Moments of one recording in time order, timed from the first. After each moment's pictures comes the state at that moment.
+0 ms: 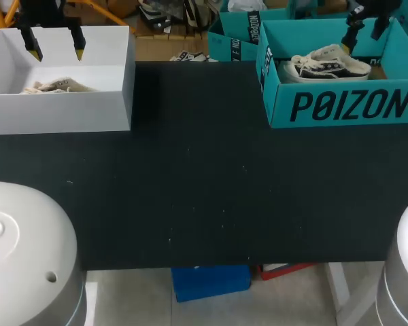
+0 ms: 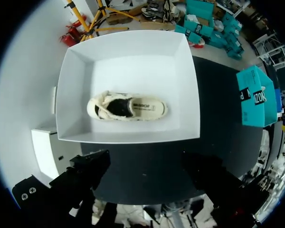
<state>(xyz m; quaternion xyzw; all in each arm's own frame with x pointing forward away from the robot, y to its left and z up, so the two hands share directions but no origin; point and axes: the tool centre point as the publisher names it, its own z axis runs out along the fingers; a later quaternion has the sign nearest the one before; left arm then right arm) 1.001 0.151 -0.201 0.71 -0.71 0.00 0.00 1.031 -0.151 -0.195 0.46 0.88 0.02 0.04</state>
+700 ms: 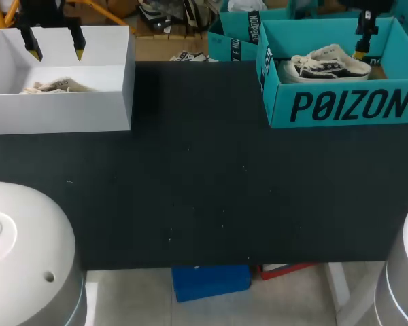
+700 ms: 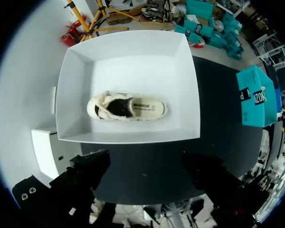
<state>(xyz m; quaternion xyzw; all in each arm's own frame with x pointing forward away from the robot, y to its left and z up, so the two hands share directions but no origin) 1.002 0.151 -0.201 0.71 -0.71 0.00 0.00 1.045 -0.152 -0.203 0.14 0.99 0.00 0.03</state>
